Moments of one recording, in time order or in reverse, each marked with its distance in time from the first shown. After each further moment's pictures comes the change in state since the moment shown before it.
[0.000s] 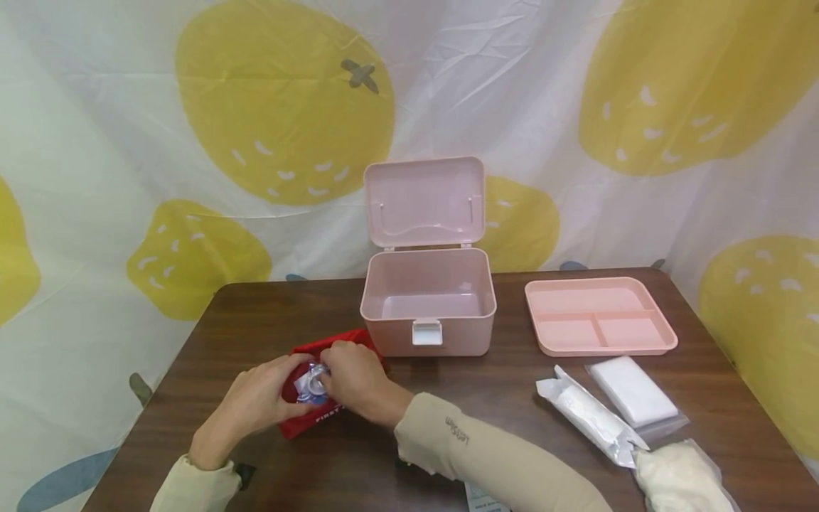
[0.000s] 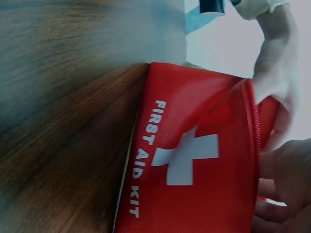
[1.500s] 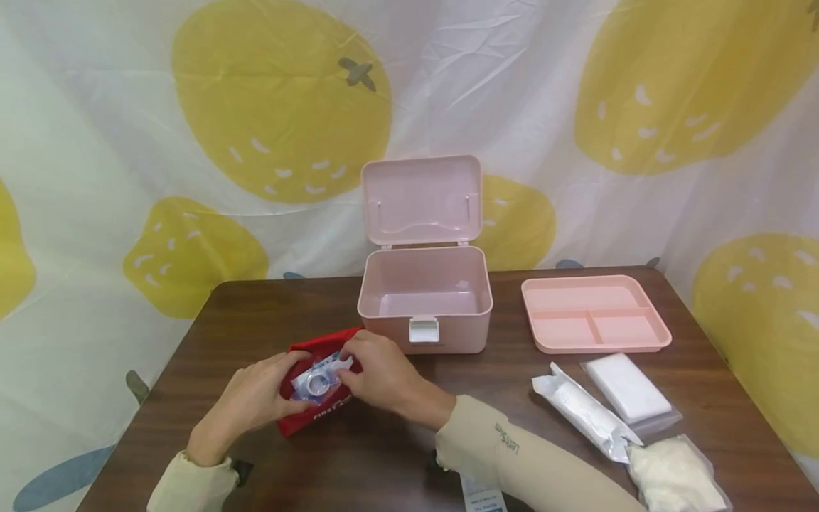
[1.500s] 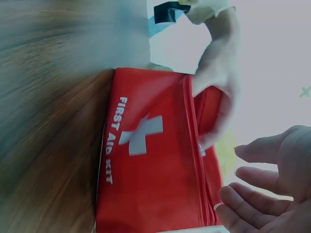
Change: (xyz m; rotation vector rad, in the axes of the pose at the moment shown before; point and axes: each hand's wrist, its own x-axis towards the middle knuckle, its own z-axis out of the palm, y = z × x) left_hand 0.001 0.003 -0.001 0.028 -0.006 0.002; right_hand -0.035 0.019 -0.042 0.222 0.133 -0.107
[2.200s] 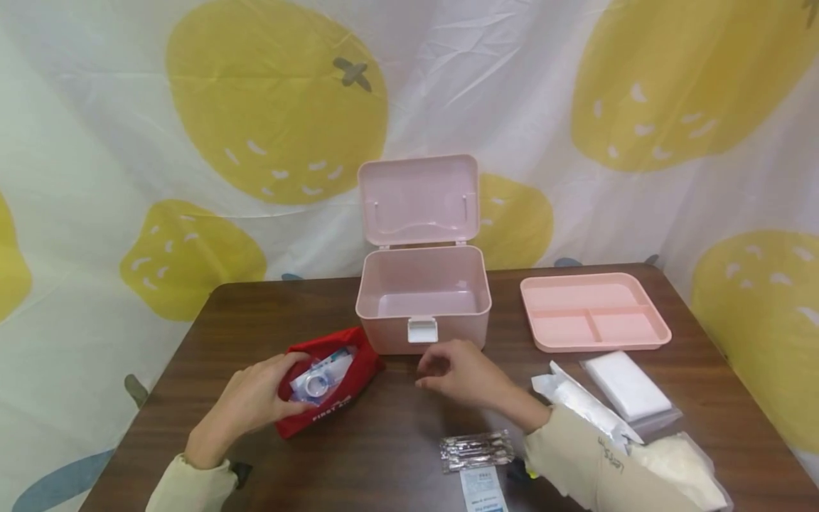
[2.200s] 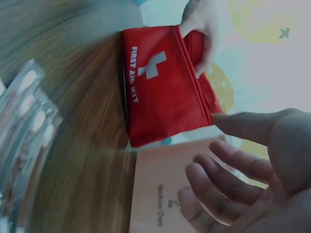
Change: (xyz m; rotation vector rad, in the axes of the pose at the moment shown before) left_hand 0.001 -0.001 0.001 0.003 -0.023 -0.014; right_hand -0.063 0.066 -0.067 0.196 -0.175 0.224
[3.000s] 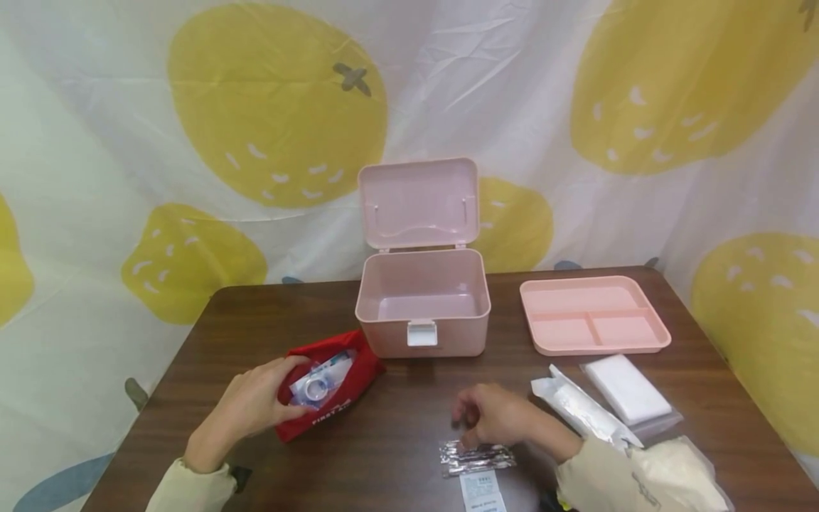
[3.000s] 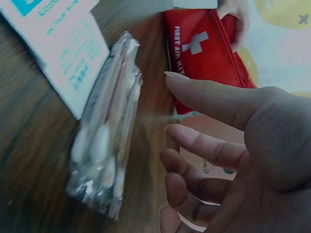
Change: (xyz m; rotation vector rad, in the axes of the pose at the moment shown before) left_hand -0.001 0.000 0.001 -0.005 -0.002 -0.009; right_hand -0.049 0.033 0.000 -0.027 -0.275 0.138
